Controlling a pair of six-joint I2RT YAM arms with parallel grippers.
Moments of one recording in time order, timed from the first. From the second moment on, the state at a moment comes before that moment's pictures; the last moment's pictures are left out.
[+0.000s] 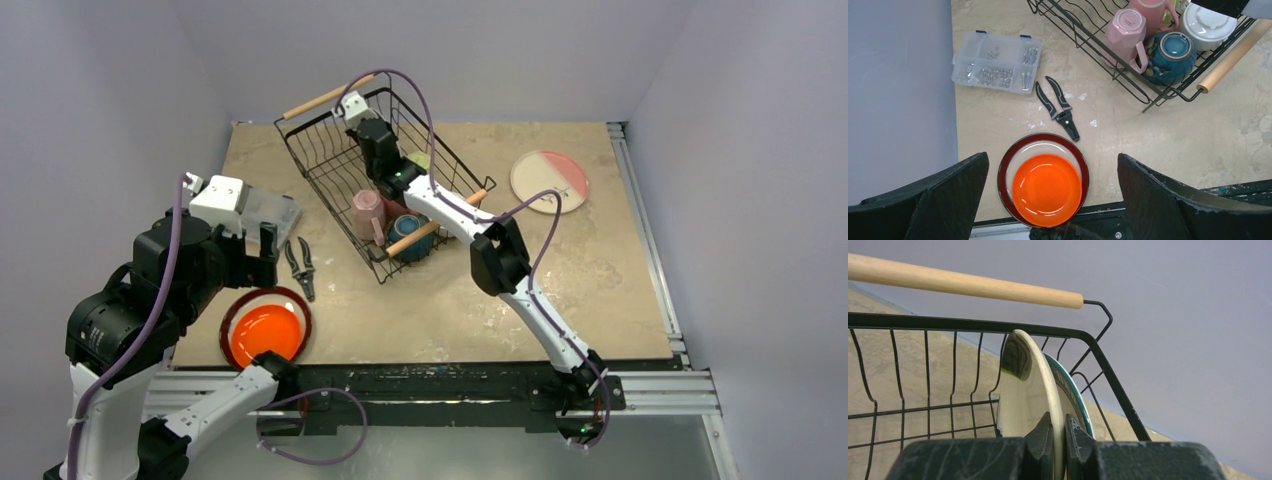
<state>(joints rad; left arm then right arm) -0.52 0.82 1.62 -1.38 -0.39 -0.13 0.79 2.62 2.50 0.05 0.59 -0.35</state>
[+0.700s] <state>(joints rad) -0.52 0.82 1.61 -1.38 -0.41 -0.12 0.81 2.62 2.40 0.04 0.58 -0.35</state>
